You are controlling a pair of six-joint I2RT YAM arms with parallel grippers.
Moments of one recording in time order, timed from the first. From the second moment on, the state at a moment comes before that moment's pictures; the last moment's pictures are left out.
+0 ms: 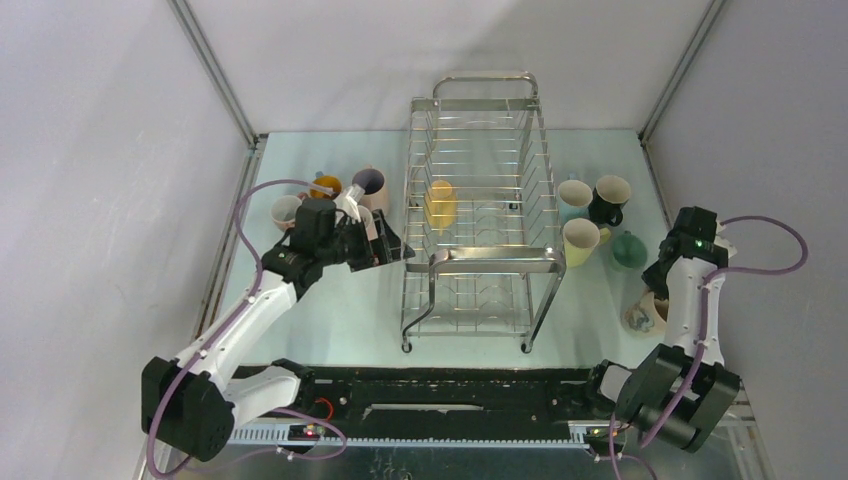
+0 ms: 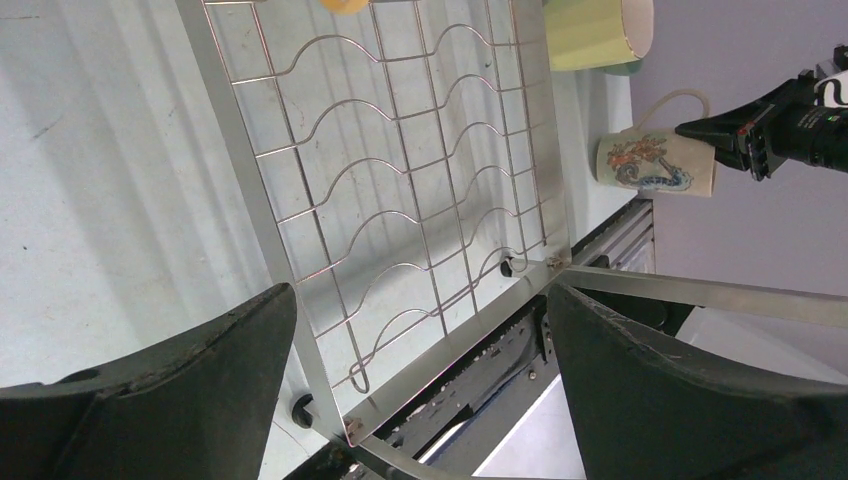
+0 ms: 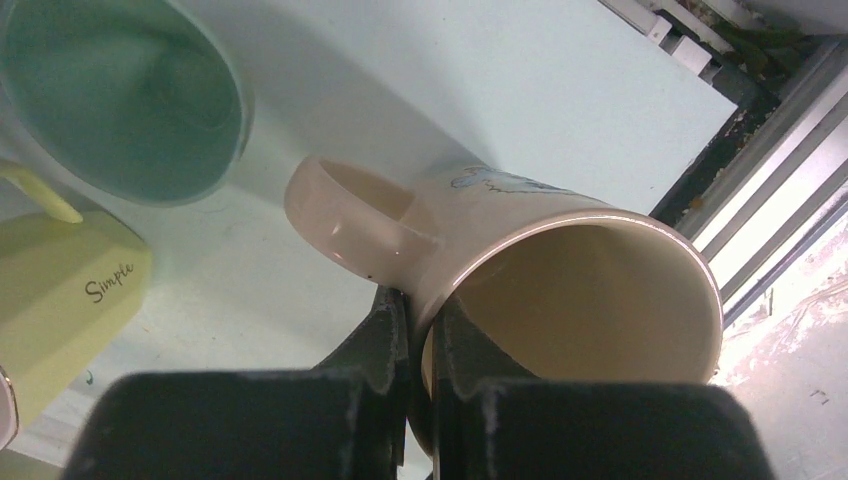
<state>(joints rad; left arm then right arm) -0.36 1.08 0.82 -0.35 0.48 -0.63 -0.47 1.15 0.93 -0.92 0.27 0.51</state>
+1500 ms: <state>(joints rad) -0.37 1.09 0.82 -0.36 0.47 -0.61 -0.27 1.08 1.09 -0.92 0.33 0.56</state>
